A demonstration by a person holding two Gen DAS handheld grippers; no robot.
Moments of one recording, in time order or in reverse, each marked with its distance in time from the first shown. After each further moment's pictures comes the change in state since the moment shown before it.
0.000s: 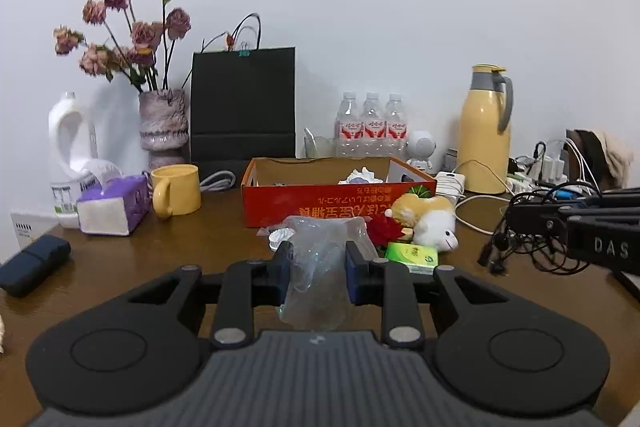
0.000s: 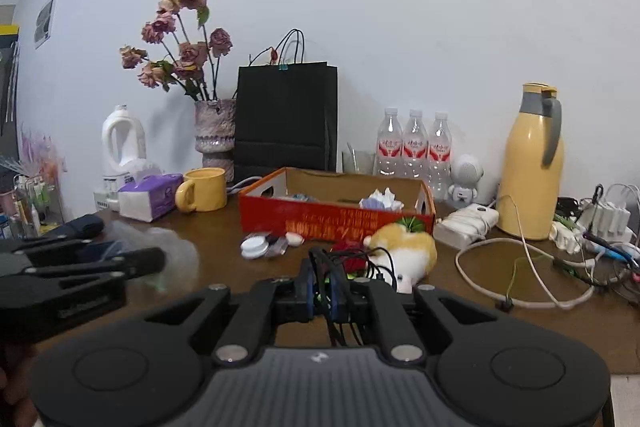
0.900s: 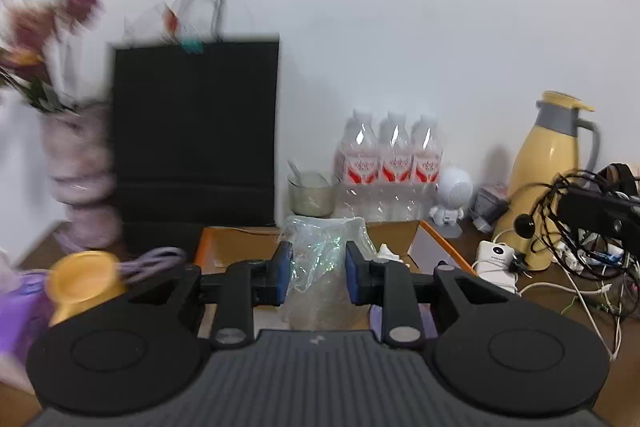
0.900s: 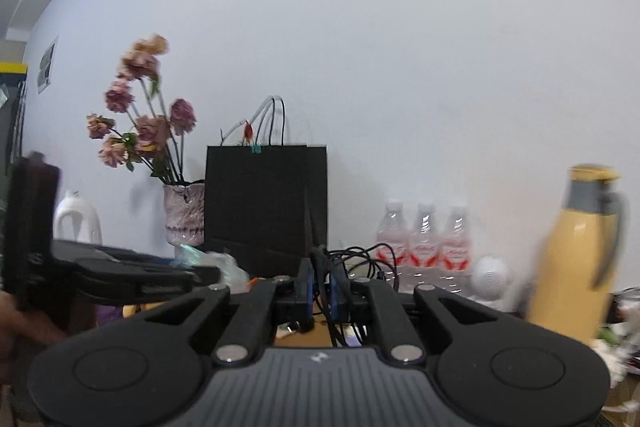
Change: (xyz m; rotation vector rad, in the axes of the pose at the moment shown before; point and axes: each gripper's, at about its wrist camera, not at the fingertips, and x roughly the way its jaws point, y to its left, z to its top) left arm 0.294 0.040 0.159 -0.060 0.151 -0.111; right arm 0.203 -0.091 0.156 0.052 -0.129 0.119
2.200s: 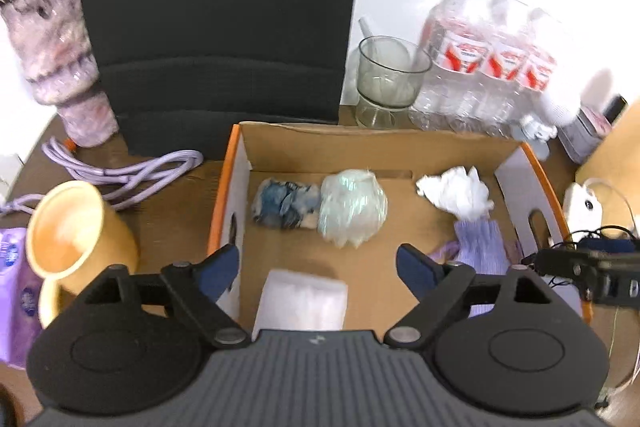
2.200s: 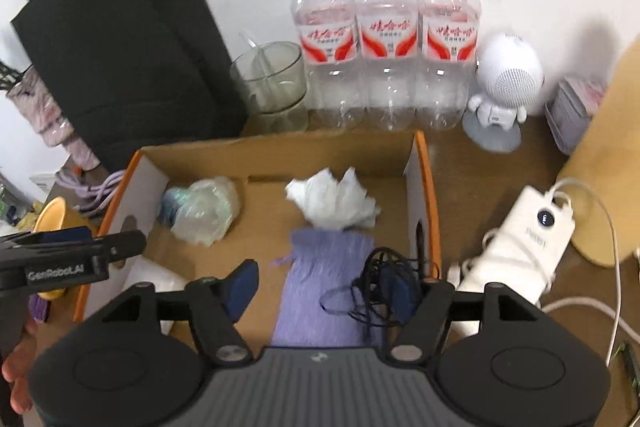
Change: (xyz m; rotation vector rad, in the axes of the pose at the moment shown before) left arm 0.116 0.033 0.038 -0.073 0.511 0.147; right arm 0.197 -0.081 -0.001 0.294 0.785 -0.114
